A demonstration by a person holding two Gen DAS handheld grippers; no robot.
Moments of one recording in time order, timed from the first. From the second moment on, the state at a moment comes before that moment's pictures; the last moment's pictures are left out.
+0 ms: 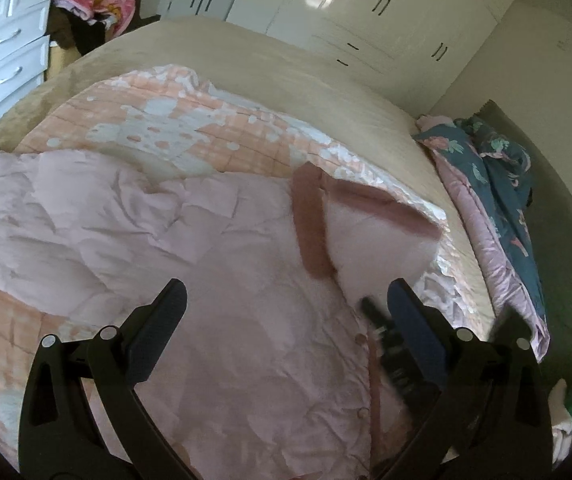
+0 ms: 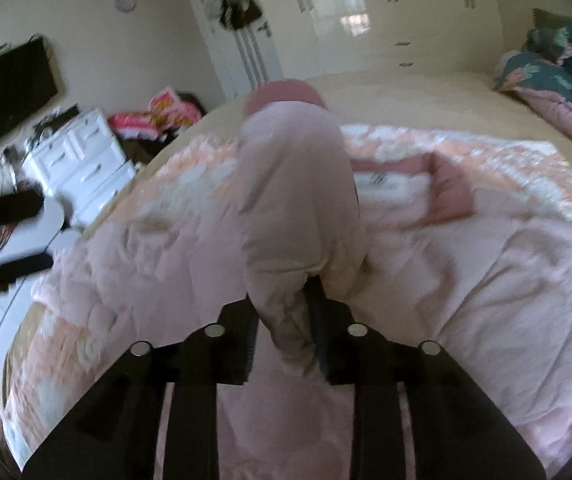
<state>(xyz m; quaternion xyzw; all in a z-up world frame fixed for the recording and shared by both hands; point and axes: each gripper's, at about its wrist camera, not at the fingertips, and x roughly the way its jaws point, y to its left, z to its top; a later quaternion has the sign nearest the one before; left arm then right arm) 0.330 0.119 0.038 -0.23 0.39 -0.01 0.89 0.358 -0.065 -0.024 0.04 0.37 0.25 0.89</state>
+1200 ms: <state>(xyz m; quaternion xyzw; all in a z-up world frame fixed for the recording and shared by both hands) 0.368 0.035 -0.082 -0.11 0.53 -0.02 0.84 0.366 -0.256 -0.029 0.07 0.45 0.12 0.88</state>
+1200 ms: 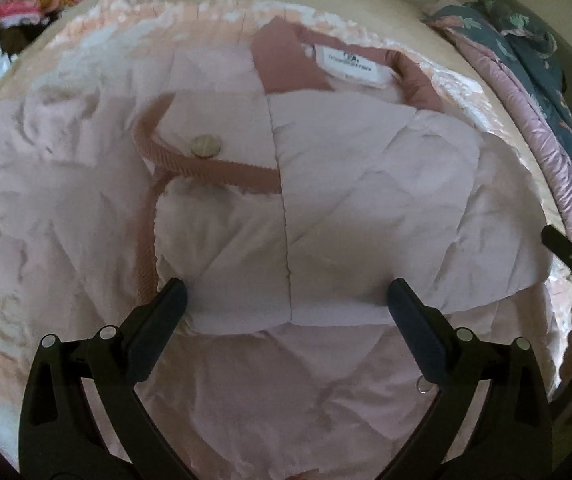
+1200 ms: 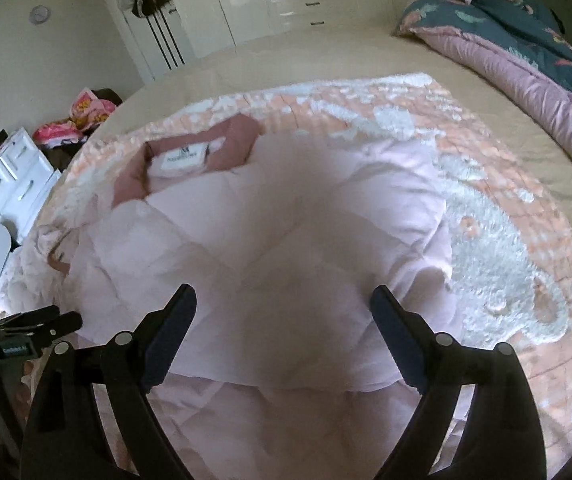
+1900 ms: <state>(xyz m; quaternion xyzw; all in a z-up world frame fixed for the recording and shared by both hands) 0.337 0.053 -0.049 -0.12 0.50 0.00 0.86 0.322 -0.225 -0.008 0.08 0.42 0.13 0.89</state>
